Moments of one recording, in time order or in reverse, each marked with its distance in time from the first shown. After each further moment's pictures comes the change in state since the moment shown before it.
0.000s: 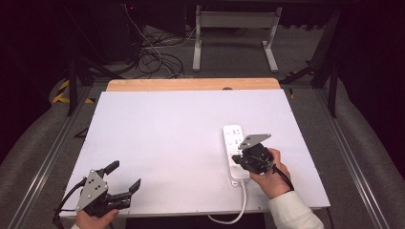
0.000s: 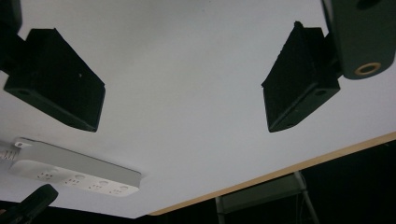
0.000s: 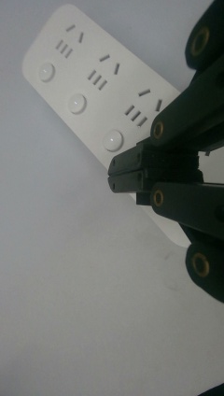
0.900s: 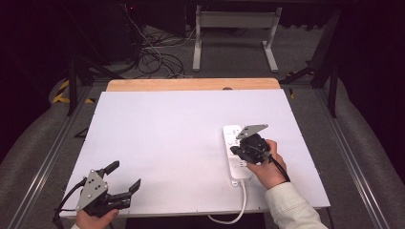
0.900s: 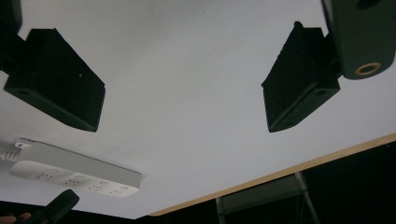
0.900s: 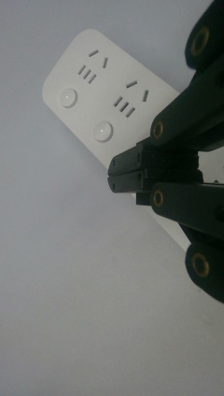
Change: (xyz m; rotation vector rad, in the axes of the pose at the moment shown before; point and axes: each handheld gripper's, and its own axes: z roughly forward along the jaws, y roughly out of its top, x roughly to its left) left arm 0.001 0.000 0.000 0.003 0.000 0.005; right arm -0.019 0.015 0.015 0.005 -0.019 0.018
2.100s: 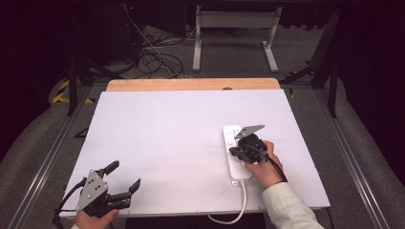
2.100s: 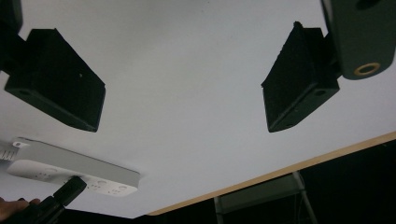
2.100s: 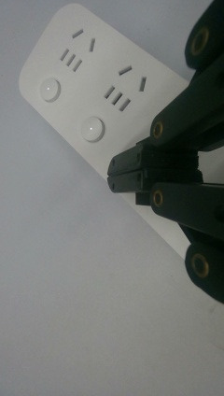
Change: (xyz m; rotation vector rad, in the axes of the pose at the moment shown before) left arm -0.001 0.000 -0.001 -0.004 0.008 -0.007; right arm -0.007 -0.007 0.020 0.023 0.017 0.041
